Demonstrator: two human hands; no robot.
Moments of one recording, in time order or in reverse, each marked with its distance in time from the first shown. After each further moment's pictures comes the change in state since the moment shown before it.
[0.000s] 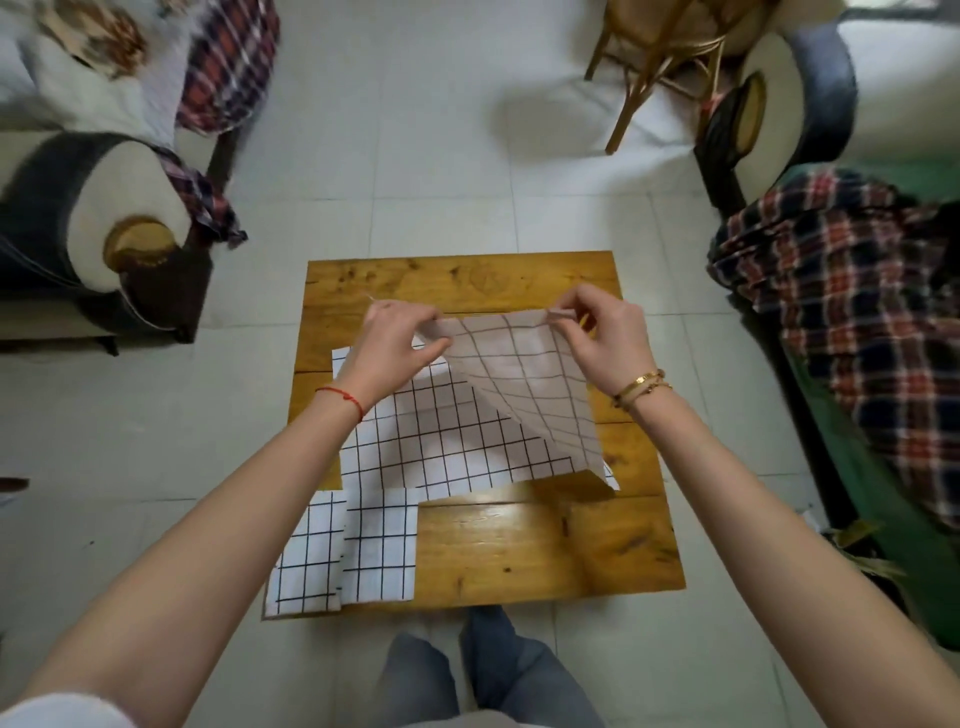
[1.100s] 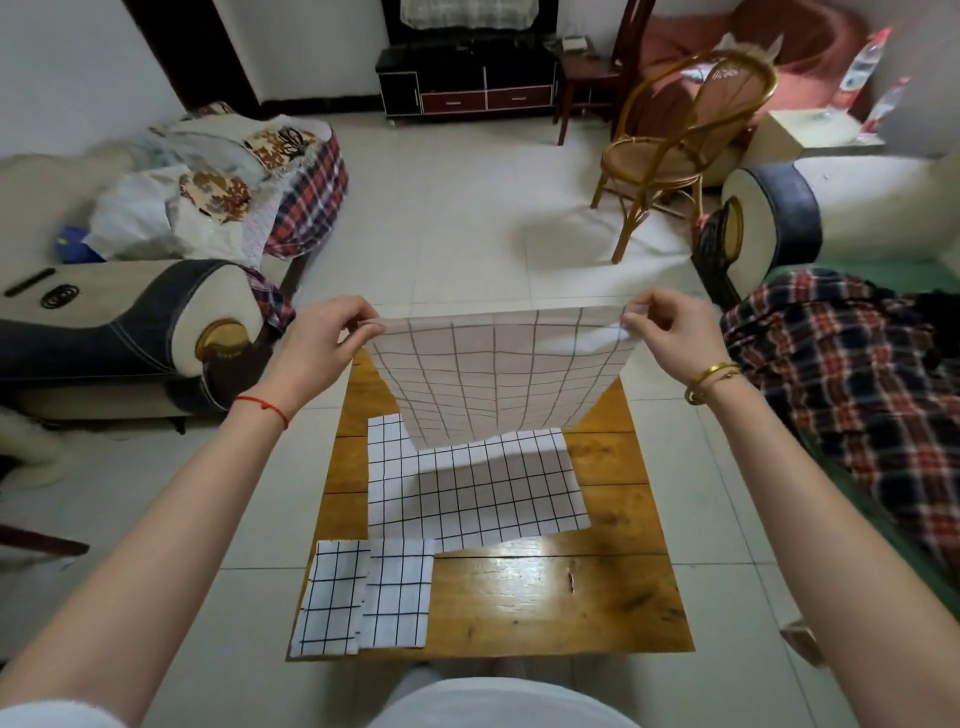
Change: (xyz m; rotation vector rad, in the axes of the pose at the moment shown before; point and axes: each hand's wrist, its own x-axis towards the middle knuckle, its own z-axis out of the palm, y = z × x) left_hand -0.053 0.056 -0.157 0.133 0.232 0.045; right_hand -0.002 -0.021 -0.139 -0.021 0.116 0.005
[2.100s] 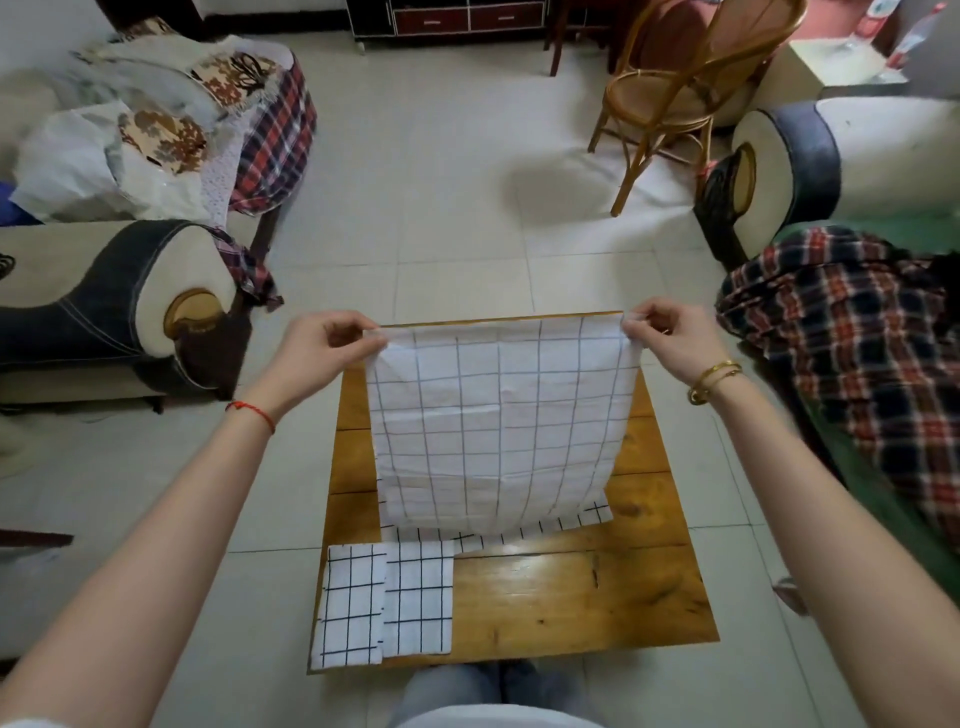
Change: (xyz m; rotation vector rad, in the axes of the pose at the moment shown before) left_hand 0.038 -0.094 0.028 -0.536 -0.193 -0.312; right_hand 0.049 0.011 0.078 0.138 -0.125 0.245
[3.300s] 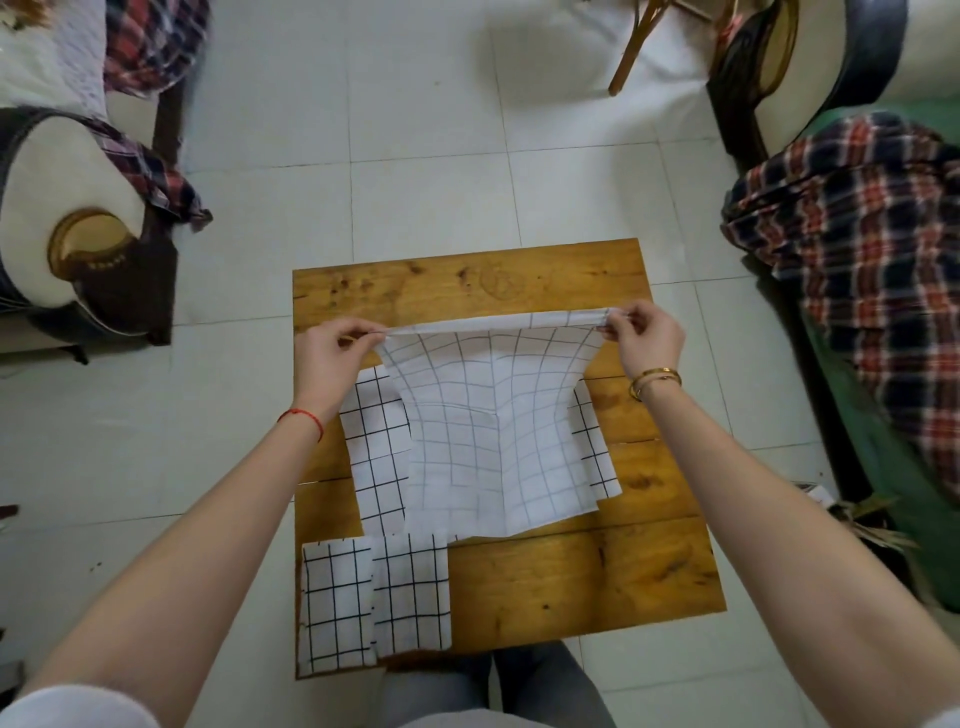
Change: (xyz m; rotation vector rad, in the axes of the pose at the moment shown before) left_hand 0.089 -0.137 0.102 0.047 0.163 -0.188; right_hand 0.063 0.113 0.135 0.101 0.236 0.417
